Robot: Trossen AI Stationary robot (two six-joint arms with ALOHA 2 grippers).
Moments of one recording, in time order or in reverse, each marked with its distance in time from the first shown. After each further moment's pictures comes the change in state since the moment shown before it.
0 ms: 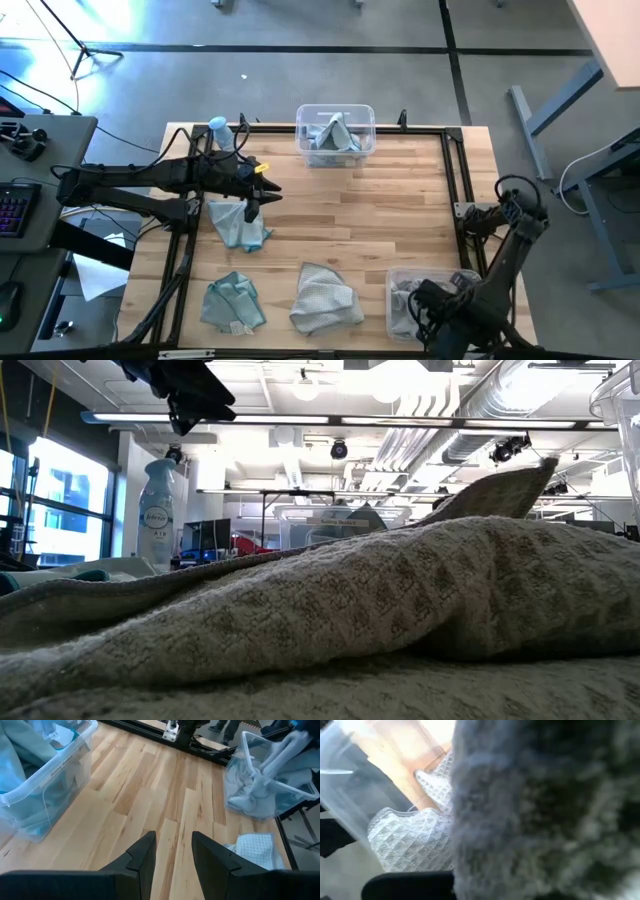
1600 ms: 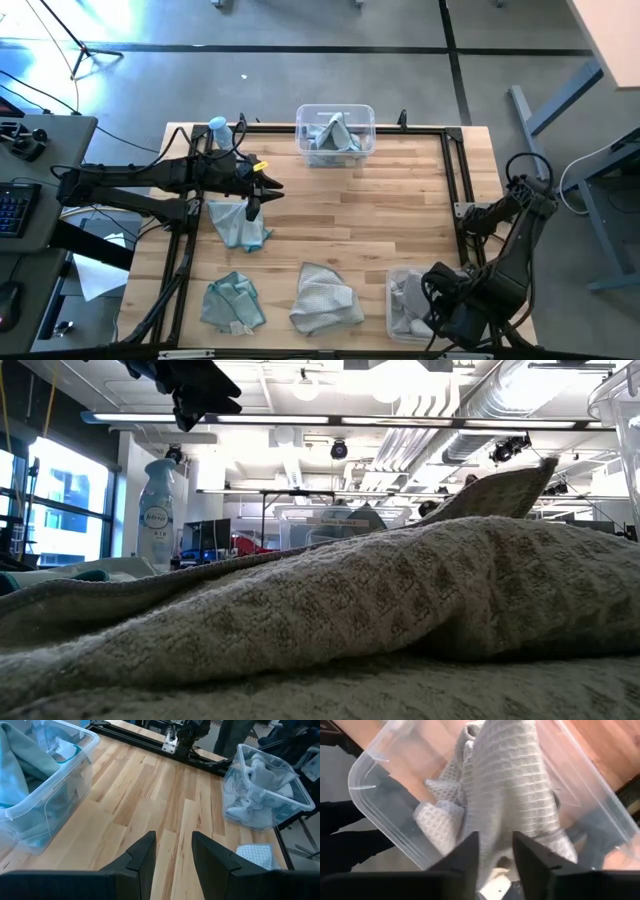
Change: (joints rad) left arm 0.000 0.000 0.000 0.051 -0.013 -0.001; right arm -0.009 -0.144 -0.017 -0.034 0.003 0.103
